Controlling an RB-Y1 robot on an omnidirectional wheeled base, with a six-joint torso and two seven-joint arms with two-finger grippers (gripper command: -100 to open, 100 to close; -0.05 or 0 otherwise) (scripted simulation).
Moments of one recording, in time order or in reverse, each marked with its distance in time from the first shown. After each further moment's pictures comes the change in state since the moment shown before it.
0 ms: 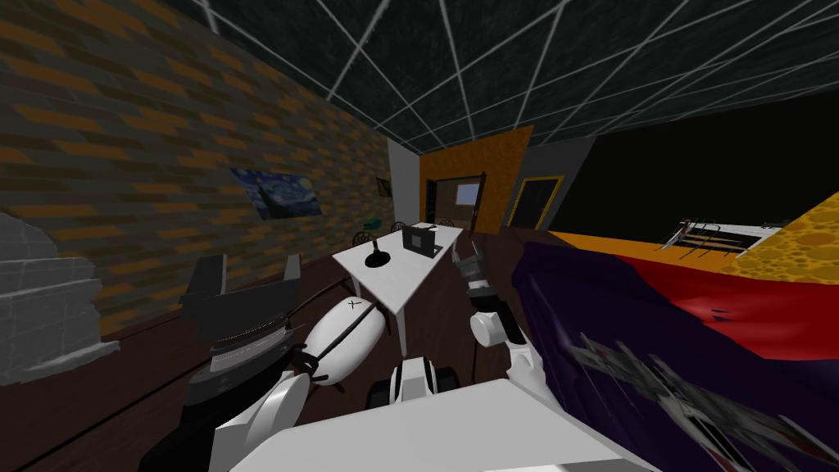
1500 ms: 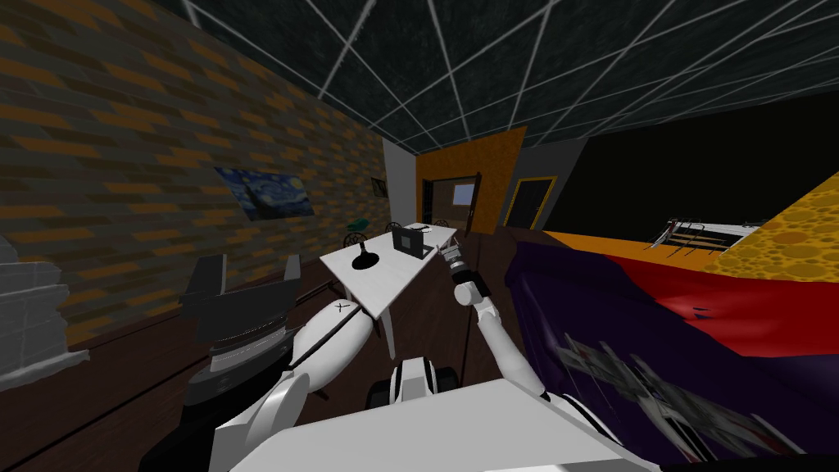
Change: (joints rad) left arm 0.000 0.000 0.000 0.000 0.000 0.000 0.000; right arm -0.361 -0.005 -0.003 0.310 -0.381 0.202 -0.202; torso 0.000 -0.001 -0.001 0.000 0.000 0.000
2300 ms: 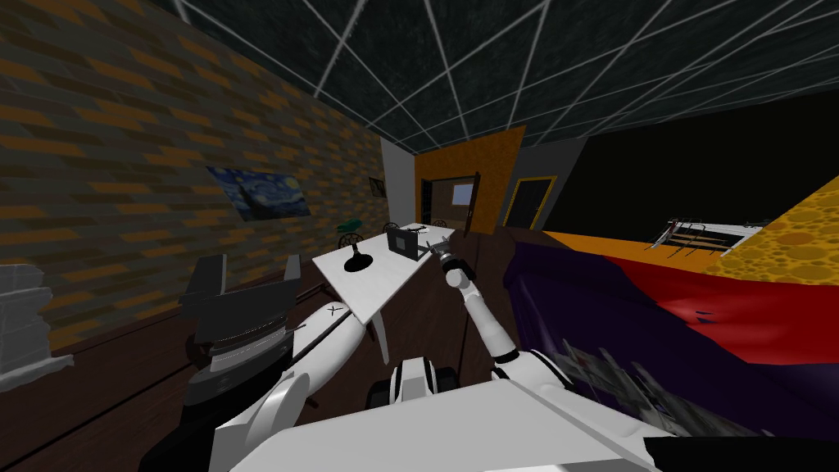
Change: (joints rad) left arm 0.000 0.000 0.000 0.000 0.000 0.000 0.000; right arm -0.221 0.010 0.004 0.222 -0.206 0.116 -0.171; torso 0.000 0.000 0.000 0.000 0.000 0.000
